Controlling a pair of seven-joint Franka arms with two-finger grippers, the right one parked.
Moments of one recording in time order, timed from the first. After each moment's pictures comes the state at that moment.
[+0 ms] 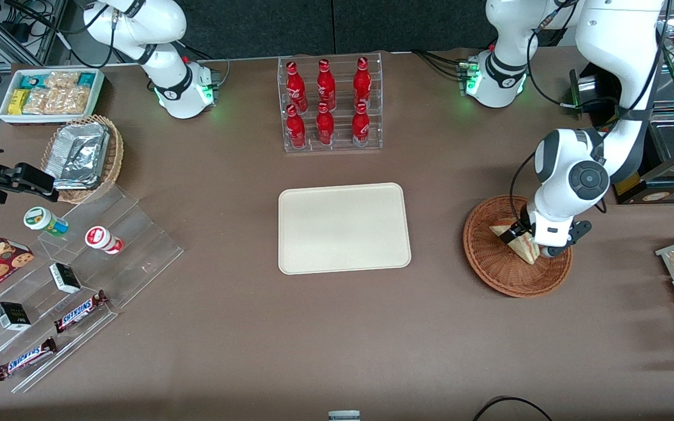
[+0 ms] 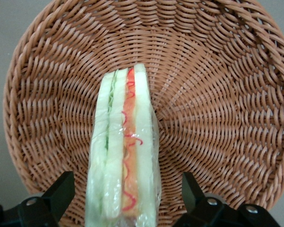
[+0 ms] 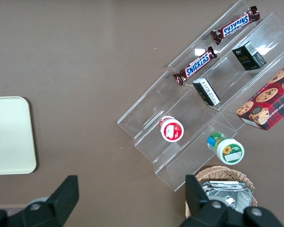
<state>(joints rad) -0.08 0.26 -0.03 -2.22 0.07 2.41 -0.76</state>
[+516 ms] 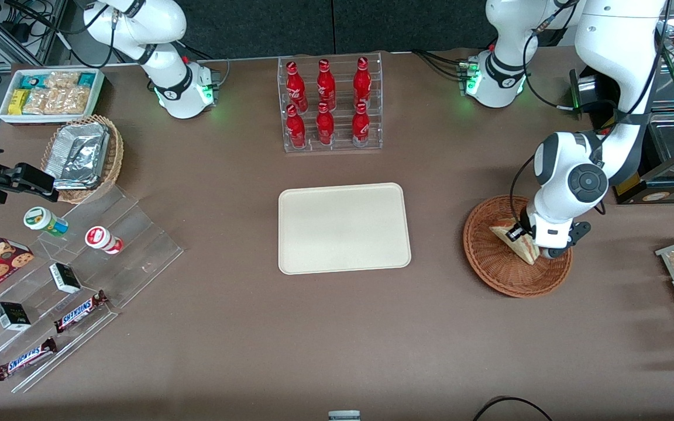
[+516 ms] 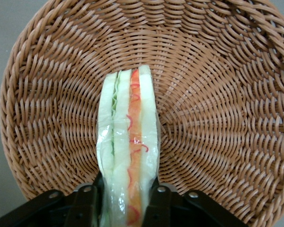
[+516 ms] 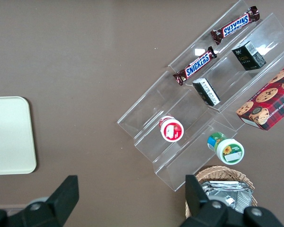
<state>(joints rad) -0.08 0.27 -0.03 -2.22 0.07 2.41 -0.78</state>
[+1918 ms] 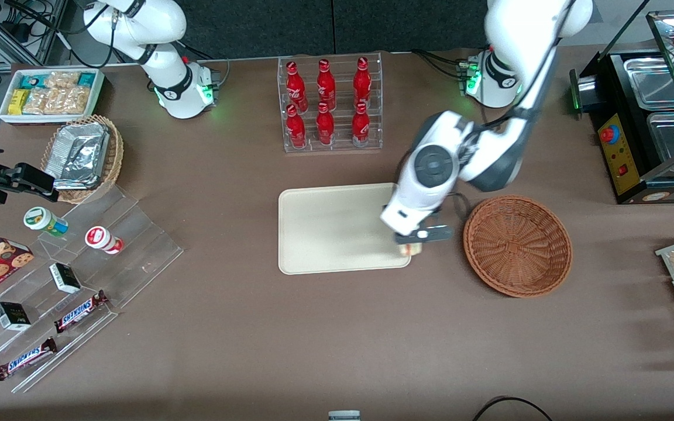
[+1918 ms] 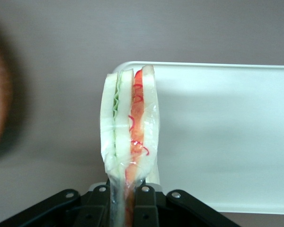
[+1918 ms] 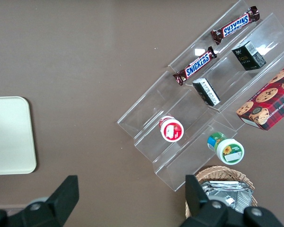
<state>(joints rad) -0.56 0.48 -0.08 -1.66 -0.04 2.03 -0.67</state>
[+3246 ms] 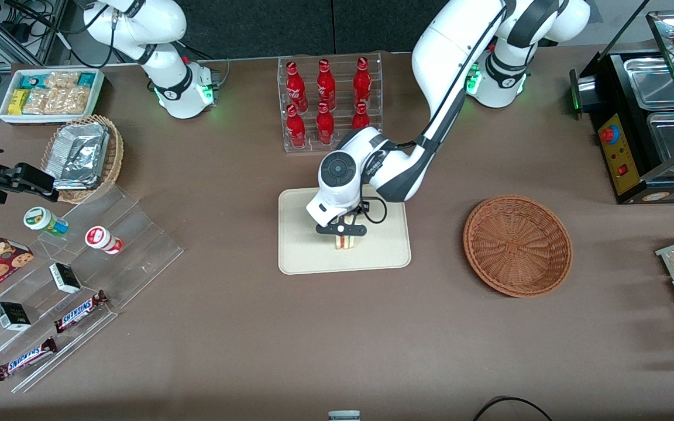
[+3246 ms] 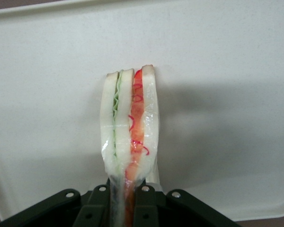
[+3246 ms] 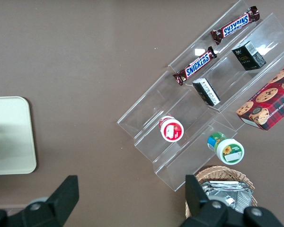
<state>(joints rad) -0.75 0.74 -0.08 -1.49 -0.04 2.13 -0.72</state>
